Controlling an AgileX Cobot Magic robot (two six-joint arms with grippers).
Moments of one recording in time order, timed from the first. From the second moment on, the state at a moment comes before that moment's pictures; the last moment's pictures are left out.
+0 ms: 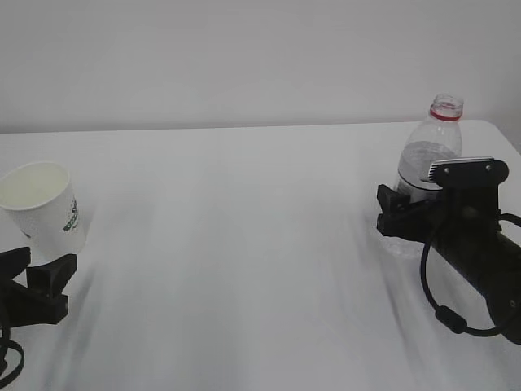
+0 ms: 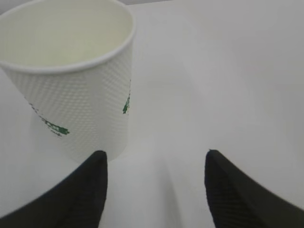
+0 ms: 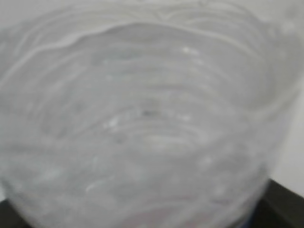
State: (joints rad) left arm -0.39 1.75 -0.13 -0.19 -1.14 -0.02; right arm 0.25 2.06 -0.56 0.13 -1.14 -0.01
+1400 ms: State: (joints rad) left arm -0.39 1.75 -0.13 -0.19 -1.14 -0.02; right arm 0.25 2.01 -0.54 0.12 -1.10 -0.10
